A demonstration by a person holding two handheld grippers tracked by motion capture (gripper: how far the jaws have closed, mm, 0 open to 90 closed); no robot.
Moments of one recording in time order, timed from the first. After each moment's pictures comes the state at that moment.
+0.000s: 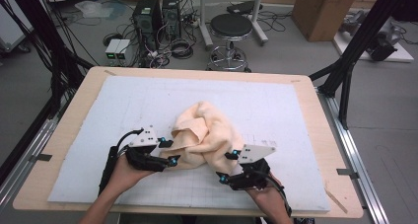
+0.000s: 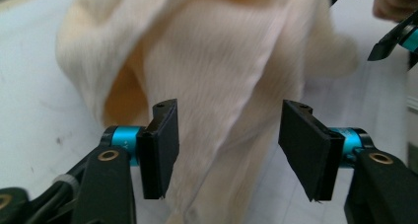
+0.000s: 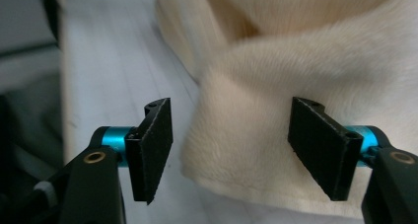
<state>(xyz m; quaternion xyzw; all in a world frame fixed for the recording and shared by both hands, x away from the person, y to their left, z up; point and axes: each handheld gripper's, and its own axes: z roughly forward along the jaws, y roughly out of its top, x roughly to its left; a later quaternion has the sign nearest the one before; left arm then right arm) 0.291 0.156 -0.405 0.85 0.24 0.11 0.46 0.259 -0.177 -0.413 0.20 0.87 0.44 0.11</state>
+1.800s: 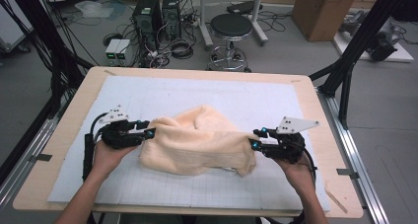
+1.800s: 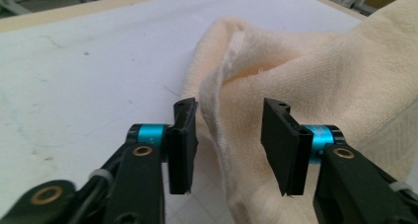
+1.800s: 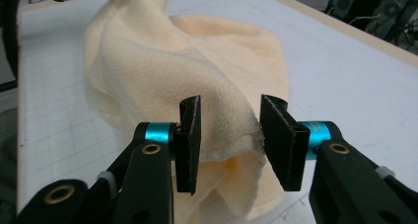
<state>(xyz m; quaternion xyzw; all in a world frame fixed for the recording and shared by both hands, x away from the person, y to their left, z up) 0.326 0.225 -0.384 0.77 0.35 0.15 0.51 0.296 -0.262 -0.361 0.25 0.82 0.49 0.14</state>
